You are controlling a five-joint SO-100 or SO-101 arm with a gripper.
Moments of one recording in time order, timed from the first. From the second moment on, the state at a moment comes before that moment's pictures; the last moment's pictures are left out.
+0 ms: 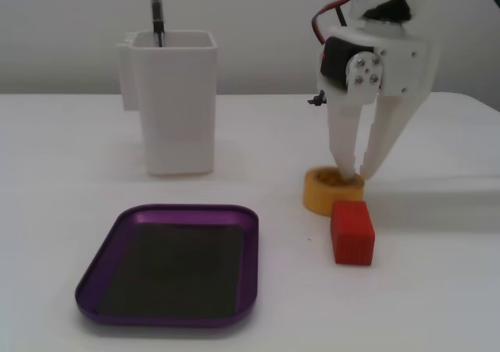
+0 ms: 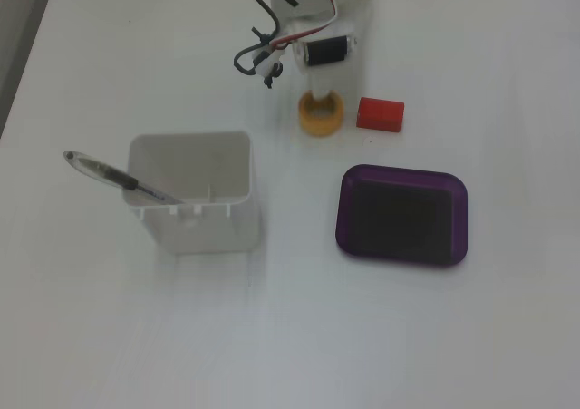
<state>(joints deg) 8.0 106.2 120.8 58.4 -26.8</state>
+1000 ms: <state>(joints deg) 8.4 173.1 134.3 75.9 -16.9</state>
